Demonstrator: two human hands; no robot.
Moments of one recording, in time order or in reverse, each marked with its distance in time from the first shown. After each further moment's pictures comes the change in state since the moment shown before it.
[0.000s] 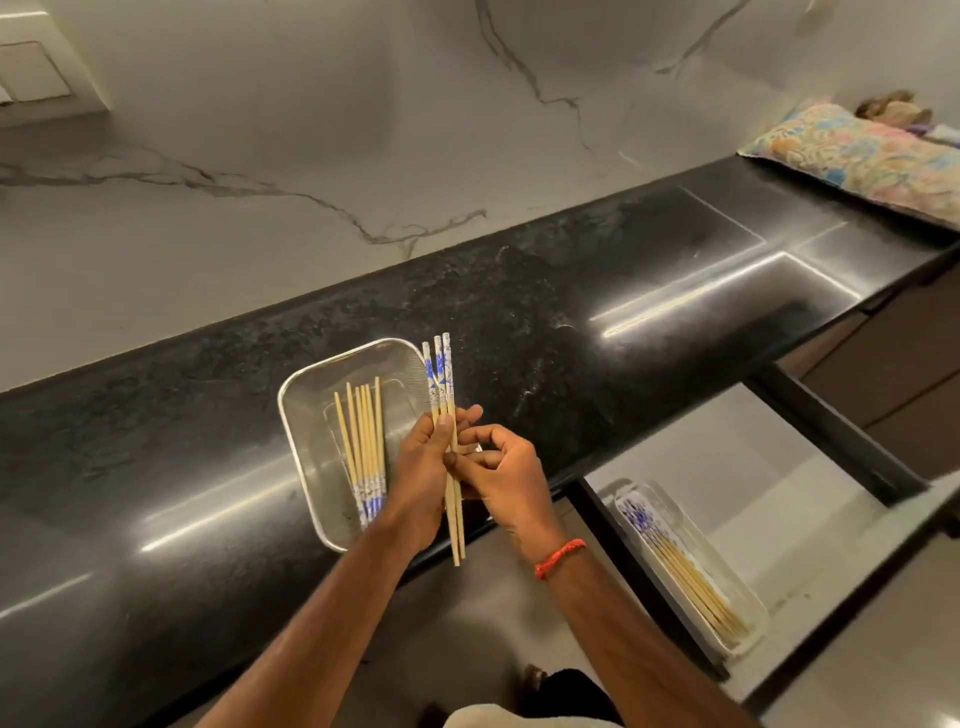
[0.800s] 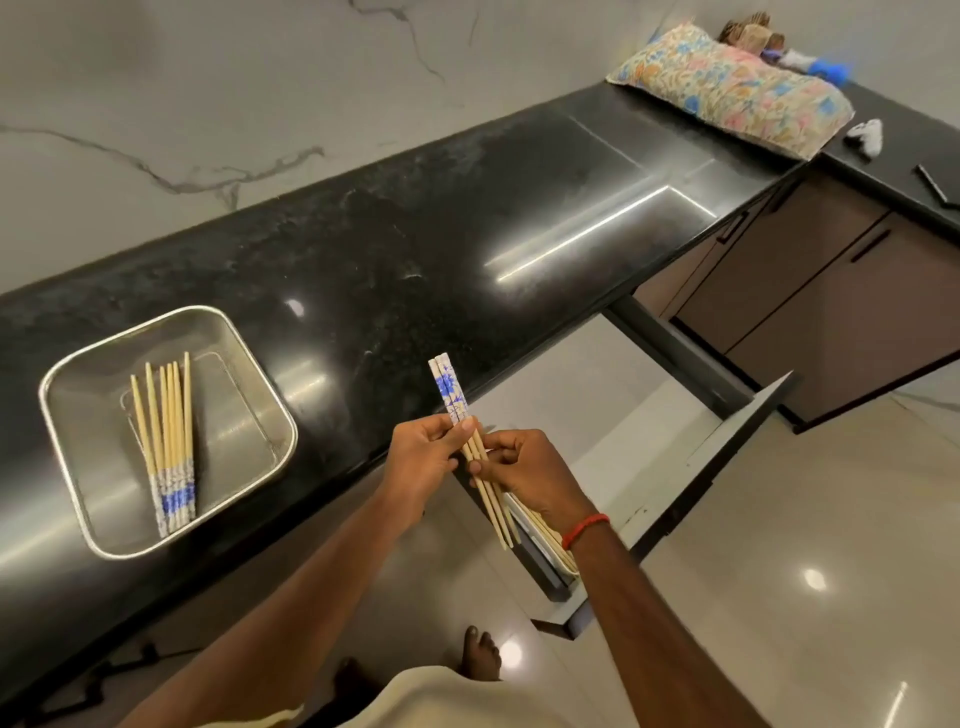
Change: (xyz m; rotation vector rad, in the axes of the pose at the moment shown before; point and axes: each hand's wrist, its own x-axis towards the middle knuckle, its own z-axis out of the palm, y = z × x) left_hand -0.003 -0.104 0.161 0.390 -0.154 -0.096; right_hand -0.038 0.041 -0.225 -0.343 0.032 0.154
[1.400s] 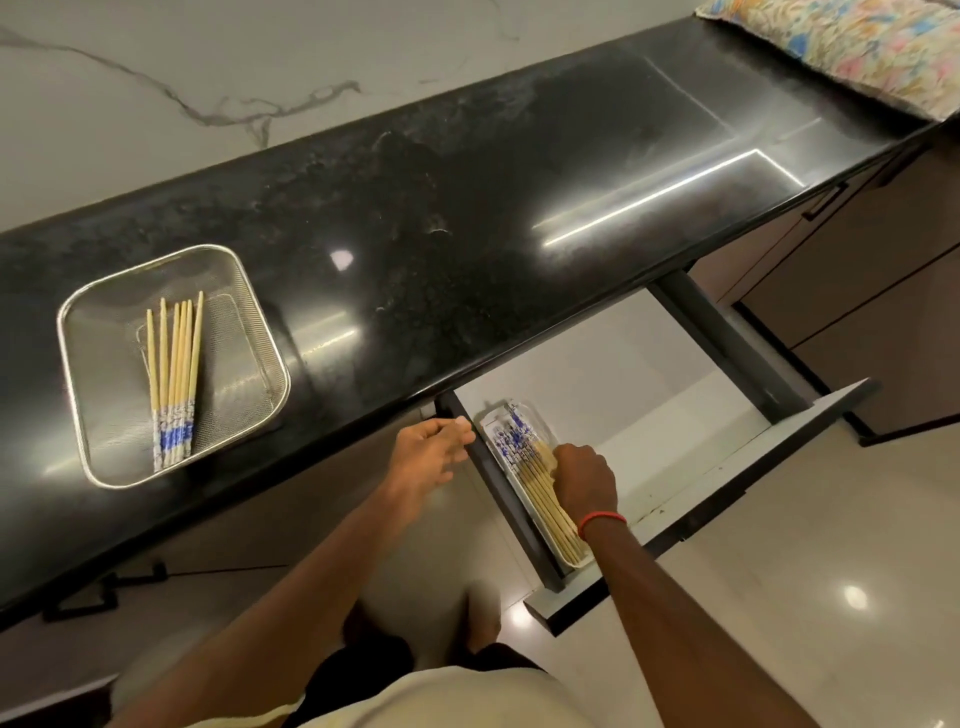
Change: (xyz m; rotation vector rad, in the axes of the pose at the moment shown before) left_hand 0.006 -0.043 0.019 -0.012 0.164 -0.262; right_hand 0.055 0.151 -0.033 -0.968 0.115 0.071
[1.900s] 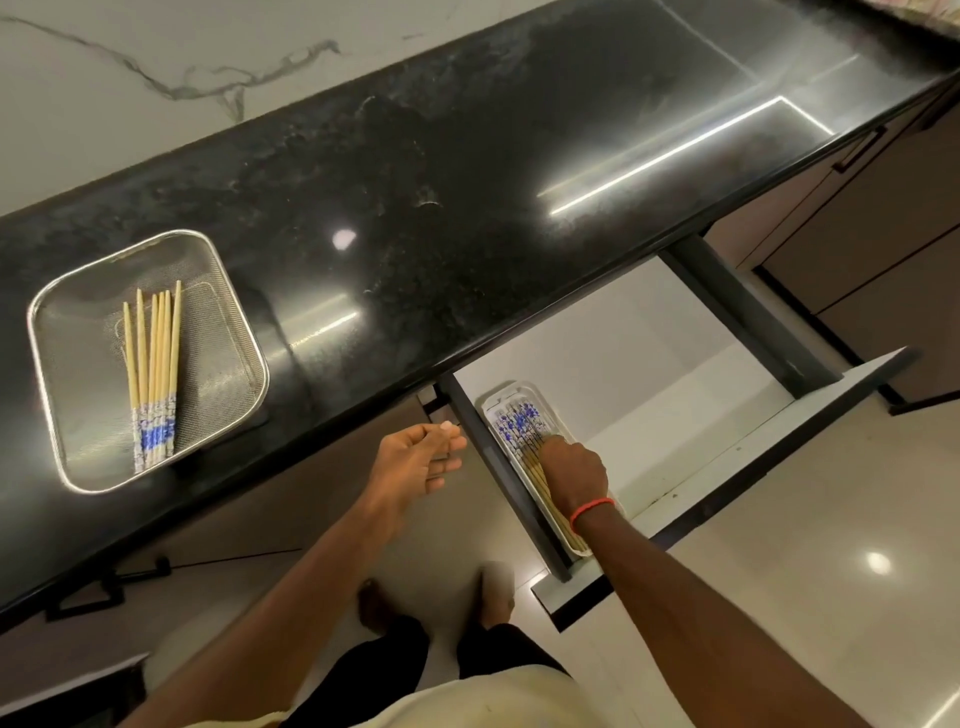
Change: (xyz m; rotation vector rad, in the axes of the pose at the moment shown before) left_hand -0.001 -0.016 -0.007 0.018 0.020 -0.037; right_hand 0.012 0.001 0.032 -0.307 -0.111 -0.188
